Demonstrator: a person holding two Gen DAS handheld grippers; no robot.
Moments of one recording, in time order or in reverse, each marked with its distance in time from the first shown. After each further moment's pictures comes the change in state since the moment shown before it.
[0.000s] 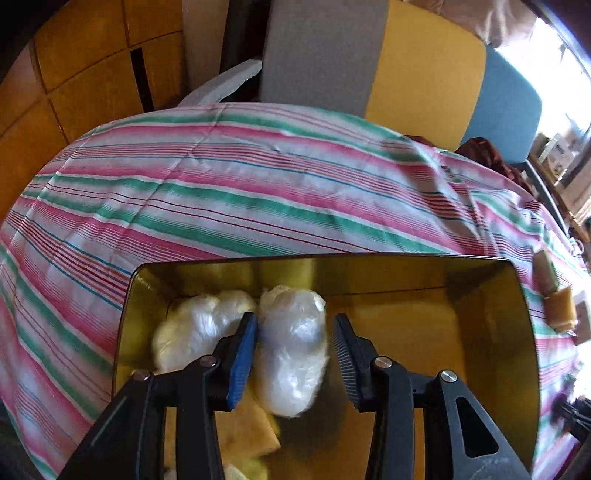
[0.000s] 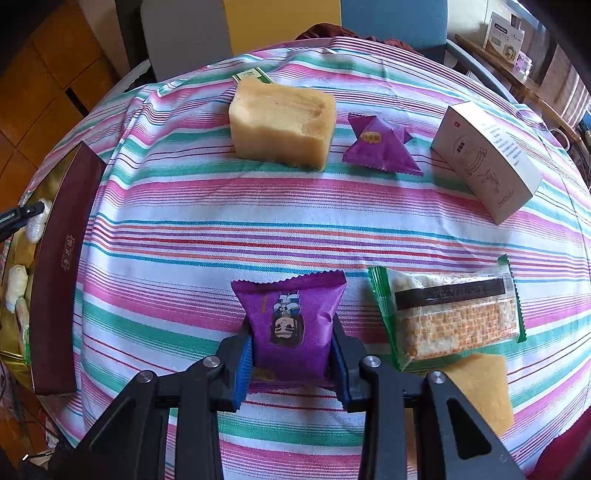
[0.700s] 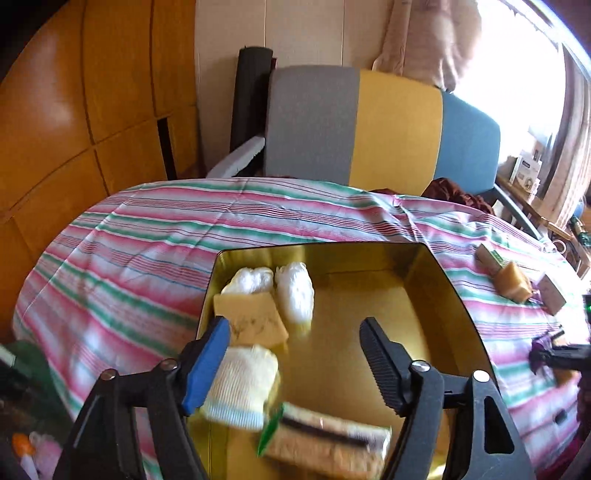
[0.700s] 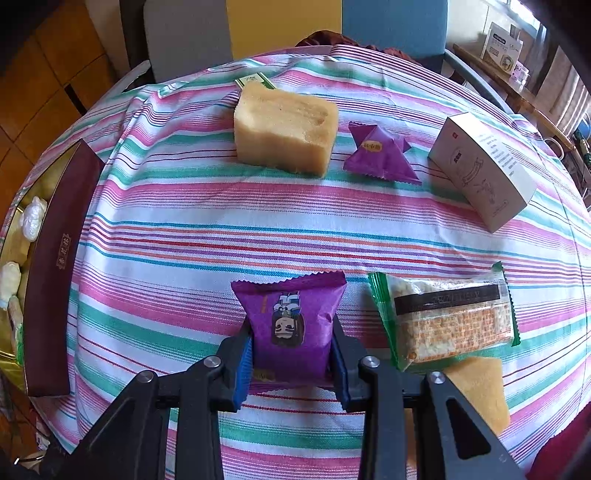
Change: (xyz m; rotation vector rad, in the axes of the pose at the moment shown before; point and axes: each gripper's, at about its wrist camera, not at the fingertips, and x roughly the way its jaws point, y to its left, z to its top) left arm -0.151 -0.008 -0.105 0.049 -0.315 0.020; right arm -0.002 0.003 -0.002 -0.017 -0.024 -0.040
